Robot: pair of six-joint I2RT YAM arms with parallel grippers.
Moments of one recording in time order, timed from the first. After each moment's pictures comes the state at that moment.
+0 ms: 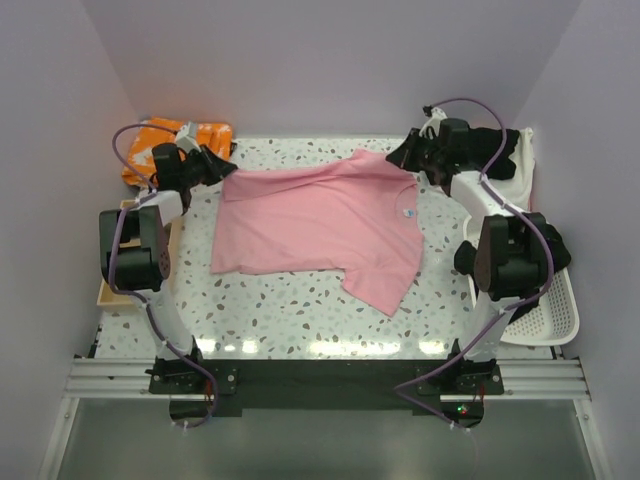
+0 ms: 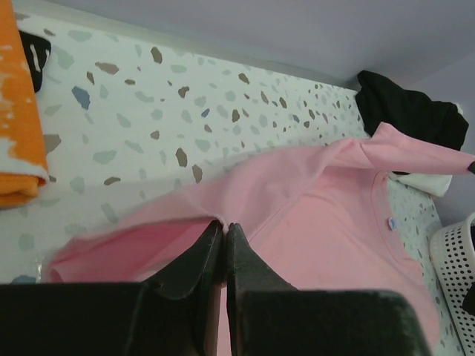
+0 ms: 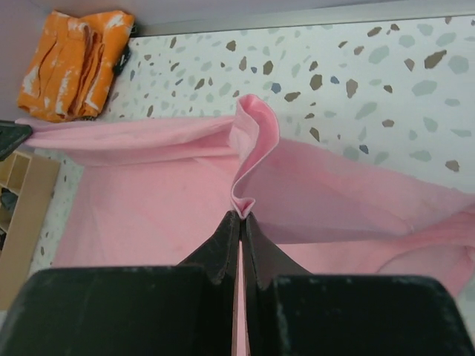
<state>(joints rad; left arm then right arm) 0.14 1.96 1.24 0.40 0.67 -0.50 0.08 1.91 1.46 0.04 -0.49 0.39</state>
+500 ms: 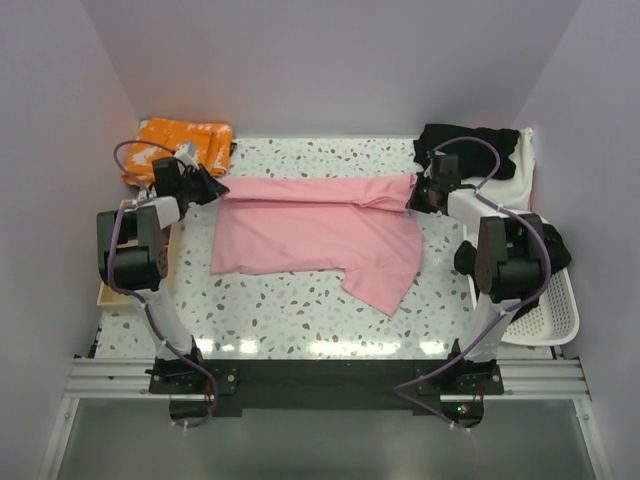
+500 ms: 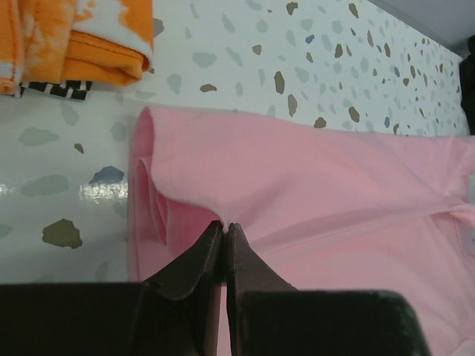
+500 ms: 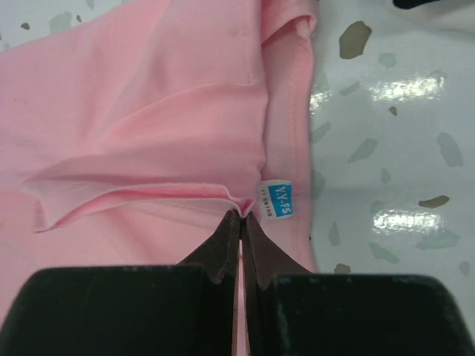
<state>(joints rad) 0.16 1.95 1.15 0.22 0.56 -0.39 0.08 1.87 1.23 -0.19 -0.13 0.36</state>
